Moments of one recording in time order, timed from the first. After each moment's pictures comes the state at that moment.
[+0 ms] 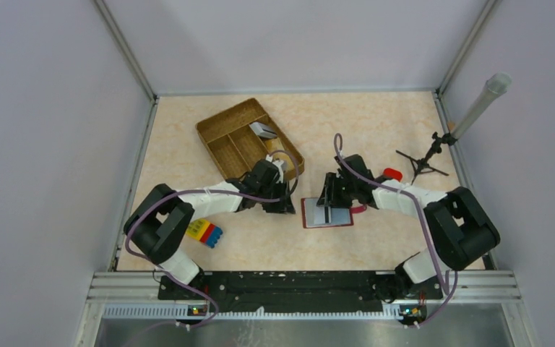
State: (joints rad) left arm -0.71 1.62 0.81 -0.09 0.28 -0.63; right arm 0.53 1.51 0.70 -0.10 -0.23 0.62
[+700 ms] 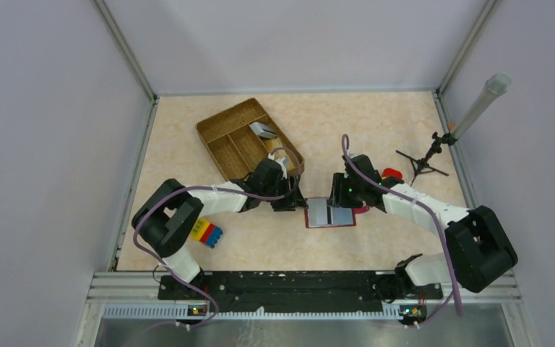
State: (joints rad) left arm -0.72 1.66 0.81 0.09 0.33 -0.80; right arm 0.54 1.33 0.72 -0.34 -0.06 0.54
